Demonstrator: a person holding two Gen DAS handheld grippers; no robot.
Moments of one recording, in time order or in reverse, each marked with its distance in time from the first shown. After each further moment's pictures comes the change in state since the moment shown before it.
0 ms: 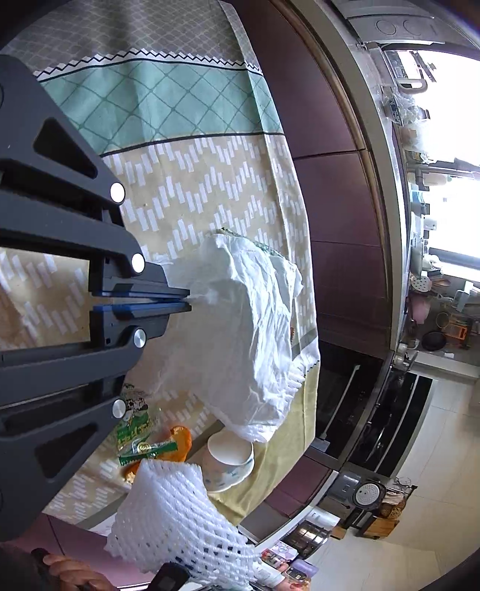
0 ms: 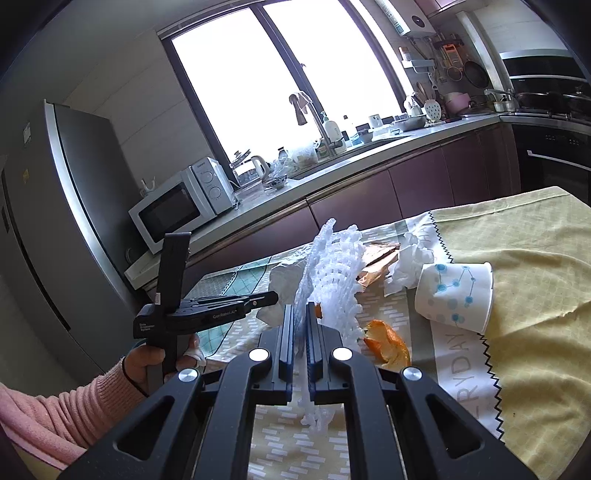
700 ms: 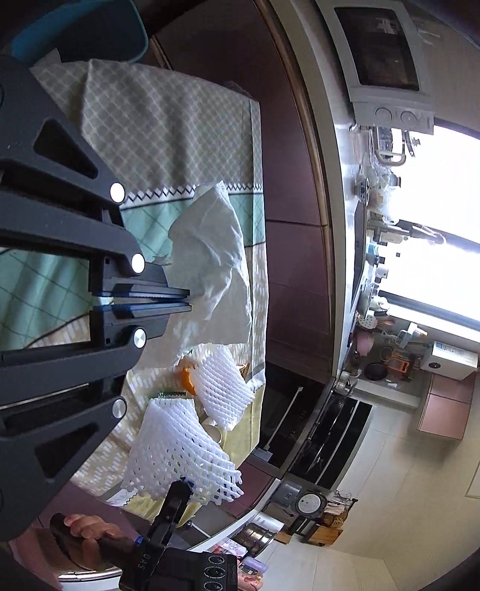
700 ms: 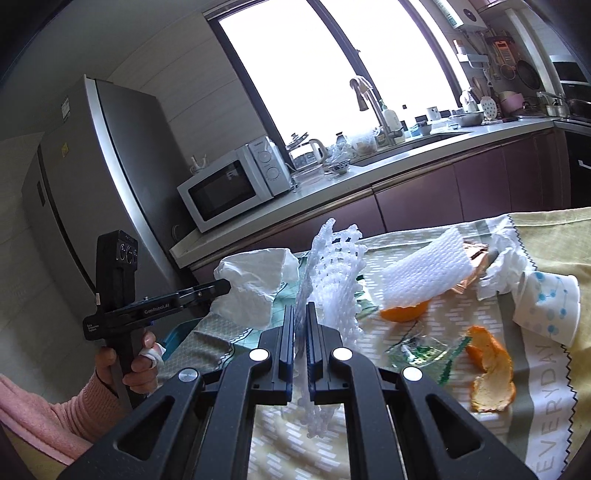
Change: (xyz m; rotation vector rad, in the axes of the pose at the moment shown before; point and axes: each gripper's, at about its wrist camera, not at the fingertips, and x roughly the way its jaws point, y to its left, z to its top) left arm -0.181 0.064 -0.064 -0.119 -0.200 0.076; right arm 0.041 0.076 -0.002 -0.086 0.072 0.203
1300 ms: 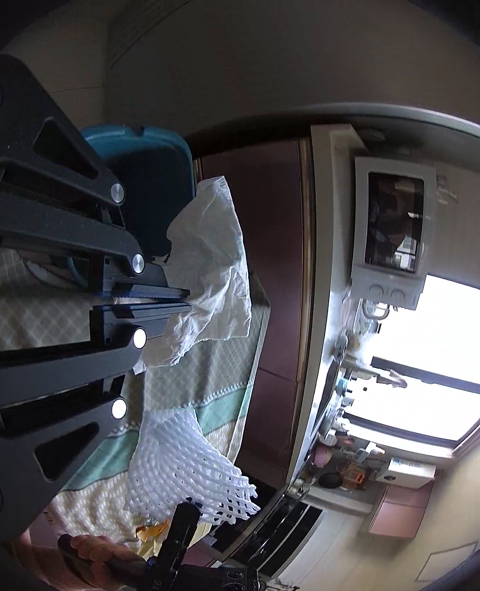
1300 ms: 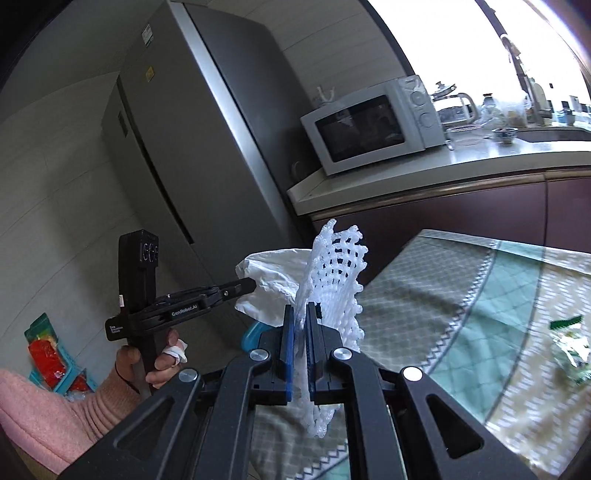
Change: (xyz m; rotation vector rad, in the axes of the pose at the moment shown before) left arm -0.167 0.181 -0.062 -0.230 -0.082 0.386; right arm 0.167 0.165 0.016 -0.187 0.239 0.429
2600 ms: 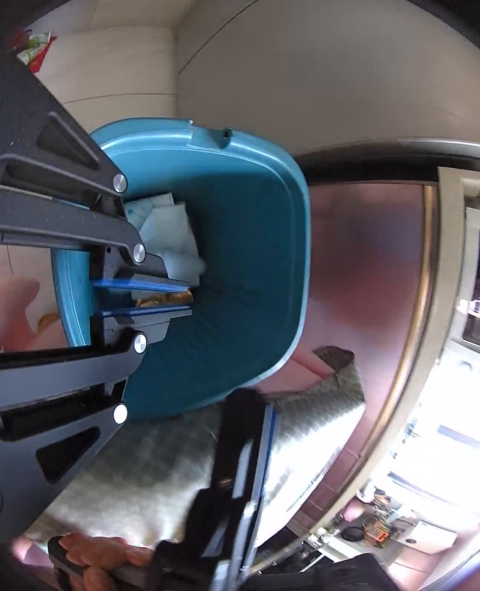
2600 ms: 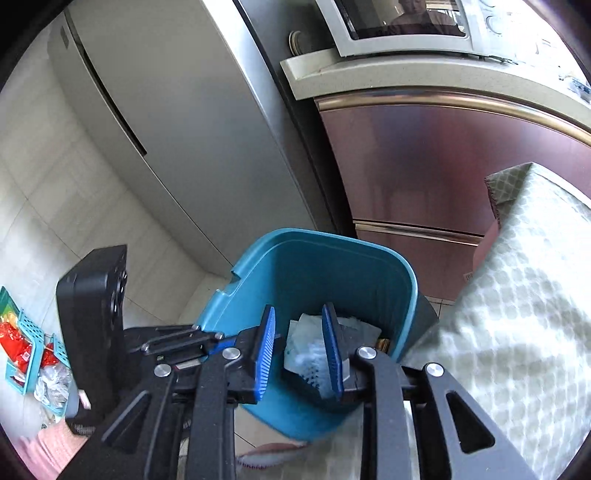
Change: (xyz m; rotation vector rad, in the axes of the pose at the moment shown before) left arm 0.108 0.086 -0.052 -0.117 0.267 0.090; right arm 0.213 0.006 -0.013 -0.006 0.359 -0.102
